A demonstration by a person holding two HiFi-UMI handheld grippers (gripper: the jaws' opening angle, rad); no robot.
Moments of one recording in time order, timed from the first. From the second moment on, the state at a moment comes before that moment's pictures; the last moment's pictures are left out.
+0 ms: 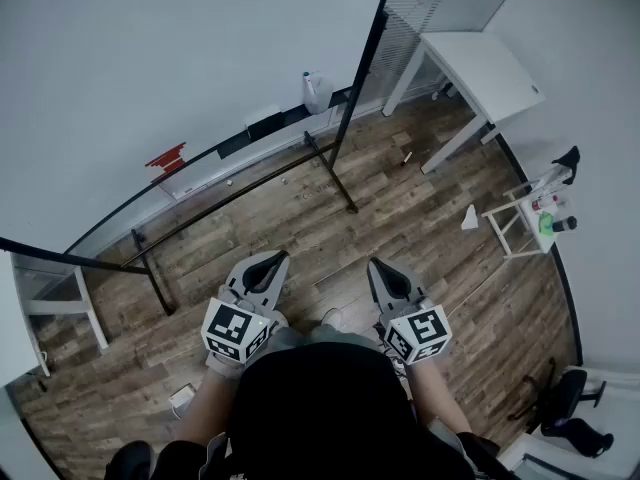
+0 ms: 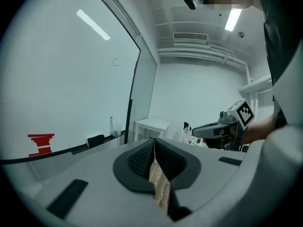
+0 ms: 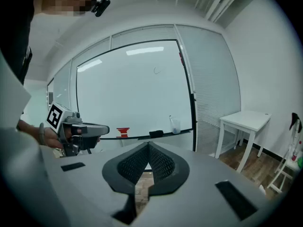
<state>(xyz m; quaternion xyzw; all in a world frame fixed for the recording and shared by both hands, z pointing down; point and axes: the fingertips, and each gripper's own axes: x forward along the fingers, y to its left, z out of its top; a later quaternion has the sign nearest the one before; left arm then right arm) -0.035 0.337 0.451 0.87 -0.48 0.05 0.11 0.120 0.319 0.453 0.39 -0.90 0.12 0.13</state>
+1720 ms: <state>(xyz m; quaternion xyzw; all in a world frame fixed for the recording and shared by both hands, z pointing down) -0.016 0.025 0.481 0.85 -0.50 0.08 0.14 0.159 0.039 0.458 0.43 -0.88 0.13 0.12</state>
